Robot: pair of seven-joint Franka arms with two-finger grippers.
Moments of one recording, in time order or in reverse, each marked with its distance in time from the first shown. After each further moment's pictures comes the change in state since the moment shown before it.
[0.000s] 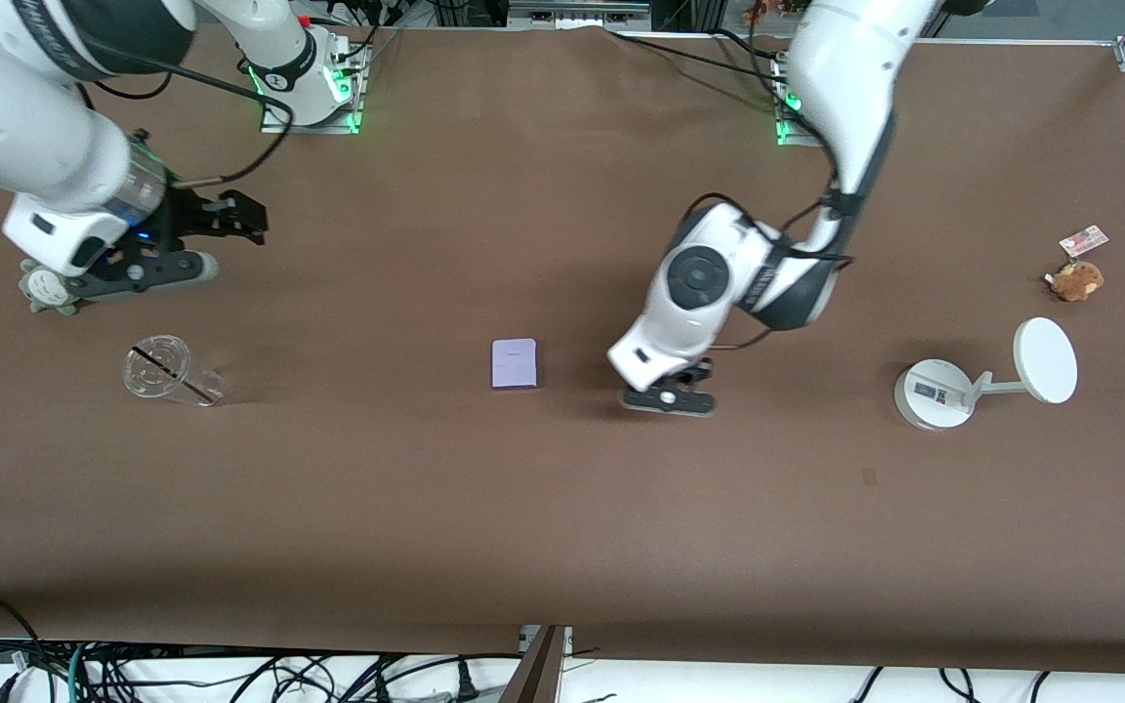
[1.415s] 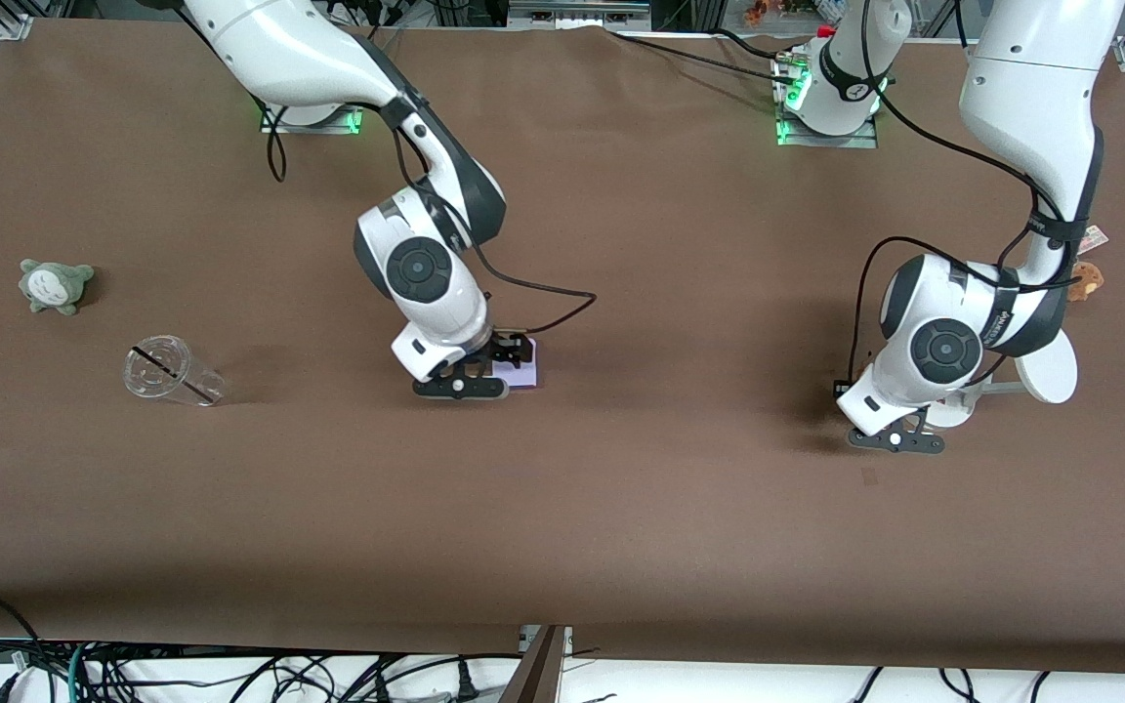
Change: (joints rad) left arm 0.409 -0.043 0.005 -0.244 0.231 0.132 0.247; right arm 0.335 0.562 0.004 0.068 0.000 0.713 0.530
